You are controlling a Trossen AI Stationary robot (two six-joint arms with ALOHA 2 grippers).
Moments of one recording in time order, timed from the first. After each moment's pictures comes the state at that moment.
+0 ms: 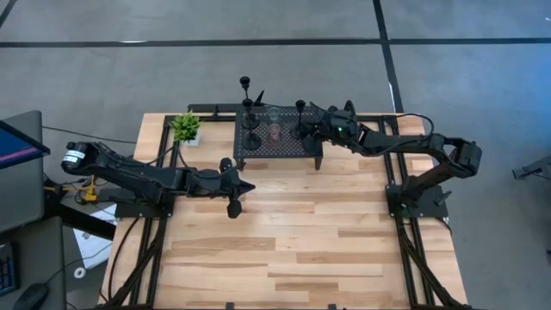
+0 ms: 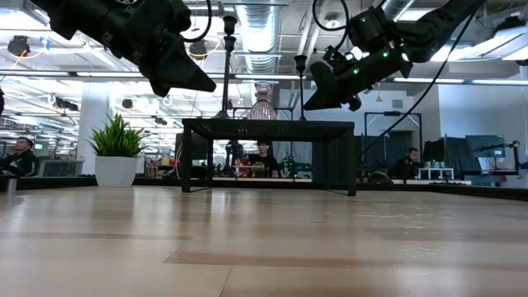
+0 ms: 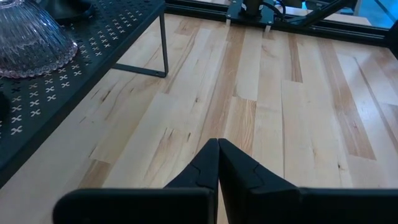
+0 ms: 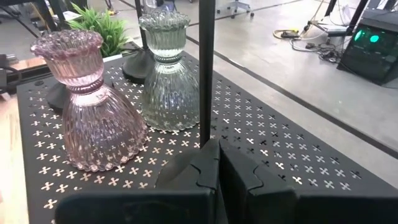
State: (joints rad) left arm -0.15 0.99 0.55 0.16 -0.31 -0.16; right arm -0.46 1.45 0.77 0.33 0.14 0.05
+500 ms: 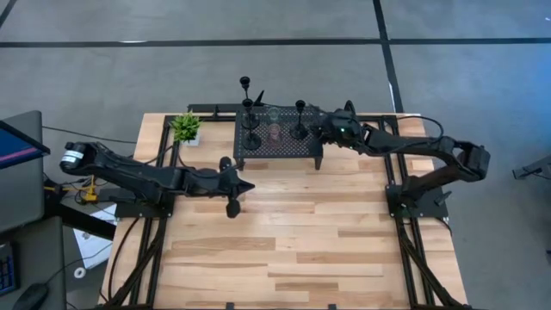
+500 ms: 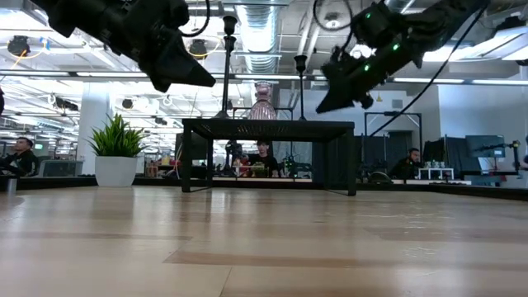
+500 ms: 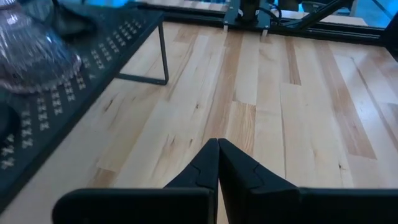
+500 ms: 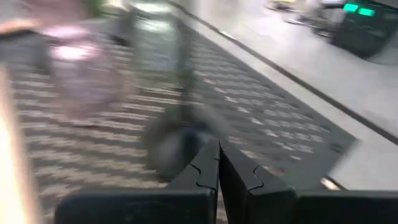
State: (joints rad) left arm -0.15 0.96 0.55 0.16 -0.31 -0.12; right arm -0.45 1.36 0.77 0.12 0.18 0.05
